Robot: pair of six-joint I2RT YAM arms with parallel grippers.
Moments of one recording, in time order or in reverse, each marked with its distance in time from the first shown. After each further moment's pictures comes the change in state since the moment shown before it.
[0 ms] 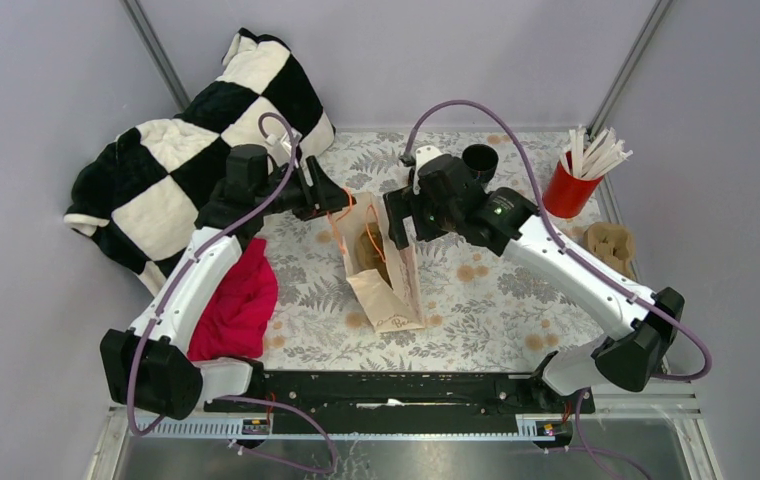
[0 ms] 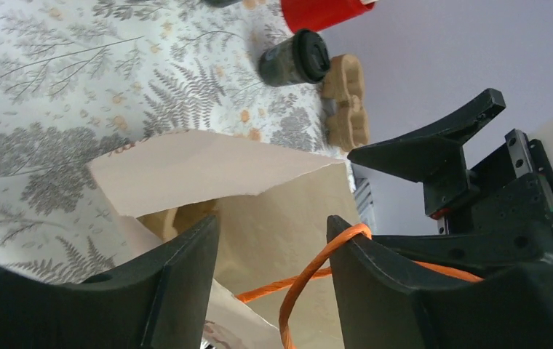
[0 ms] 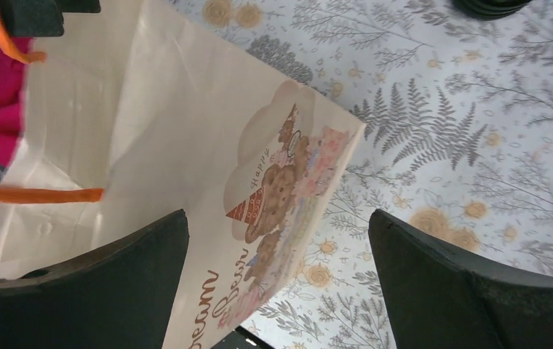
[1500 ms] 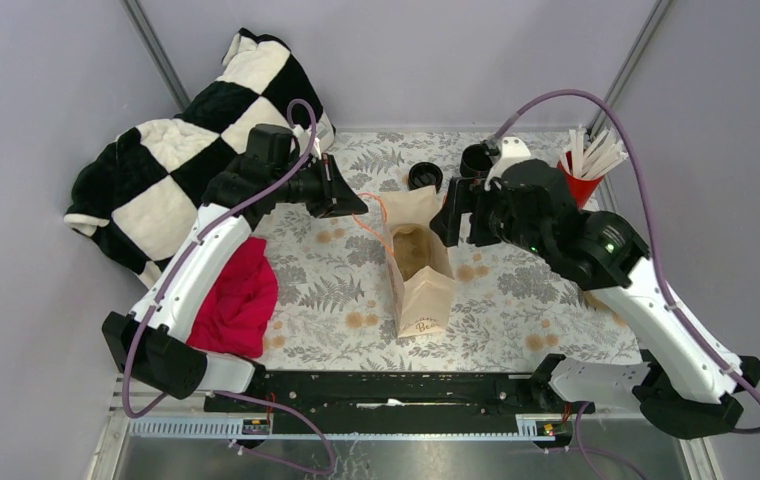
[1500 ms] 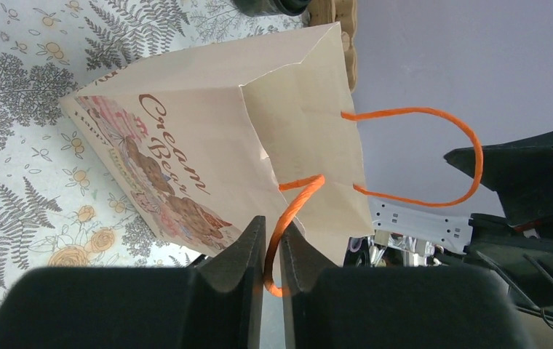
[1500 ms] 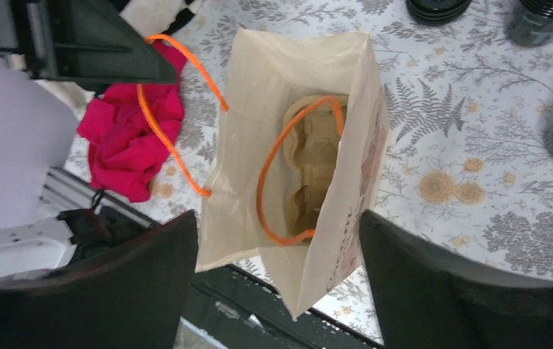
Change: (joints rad) left arm -0.130 0.097 0.294 -0.391 -0.032 0.022; right arm 0.001 -0.303 0.056 -0.171 0.038 0.201
